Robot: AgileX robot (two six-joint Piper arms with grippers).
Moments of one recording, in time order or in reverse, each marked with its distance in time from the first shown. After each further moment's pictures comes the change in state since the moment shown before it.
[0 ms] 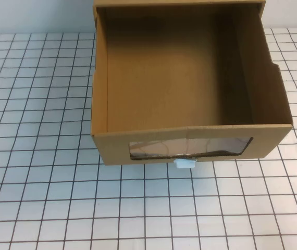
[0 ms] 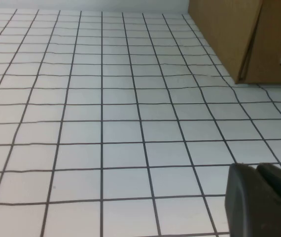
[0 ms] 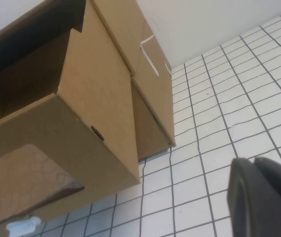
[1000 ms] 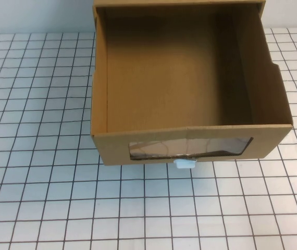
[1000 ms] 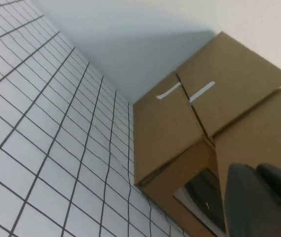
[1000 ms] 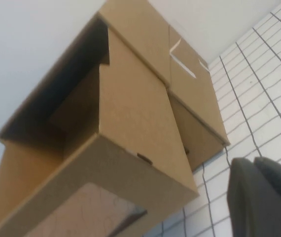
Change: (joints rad) right arm 0.000 0.000 0.000 0.303 0.011 0.000; left arm 0.000 0.000 0.000 -0.622 -0.192 -0.188
